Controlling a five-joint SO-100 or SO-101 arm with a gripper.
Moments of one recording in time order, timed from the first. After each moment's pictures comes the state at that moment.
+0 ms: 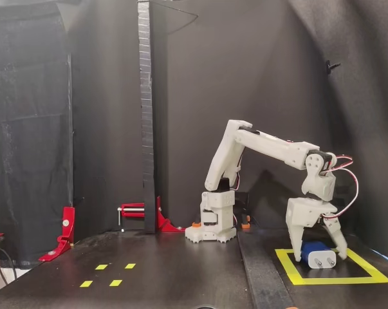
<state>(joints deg) -51.5 64.2 84.4 78.0 -46.9</state>
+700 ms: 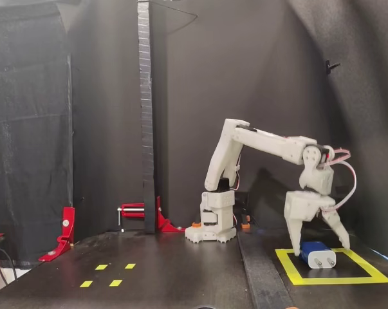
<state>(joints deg) -50.3 74.9 84.4 83.8 -48.4</state>
